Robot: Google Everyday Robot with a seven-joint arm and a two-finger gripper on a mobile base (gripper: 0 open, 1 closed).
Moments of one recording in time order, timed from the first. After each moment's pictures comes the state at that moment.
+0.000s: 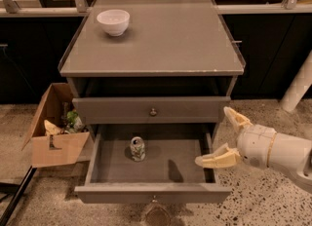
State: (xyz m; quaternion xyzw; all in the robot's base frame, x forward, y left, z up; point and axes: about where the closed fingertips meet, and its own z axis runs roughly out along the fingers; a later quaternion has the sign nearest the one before) arm 0.469 -0.145 0.760 -0.40 0.72 0.22 0.53
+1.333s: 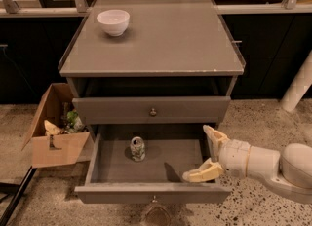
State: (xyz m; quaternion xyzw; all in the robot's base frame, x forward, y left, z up) arm 0.465 -0.109 0.681 -0.41 0.70 0.31 0.50
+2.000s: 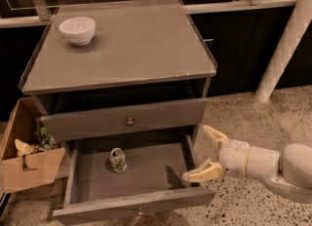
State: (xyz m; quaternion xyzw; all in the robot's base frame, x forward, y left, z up) arm 0.465 -0.109 0.681 -0.41 0.70 0.31 0.50
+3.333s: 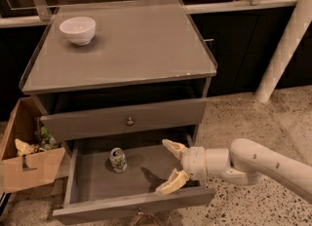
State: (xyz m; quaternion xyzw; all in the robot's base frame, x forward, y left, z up) arm 0.456 -0.005 0.604 -0.49 0.63 0.43 0.43
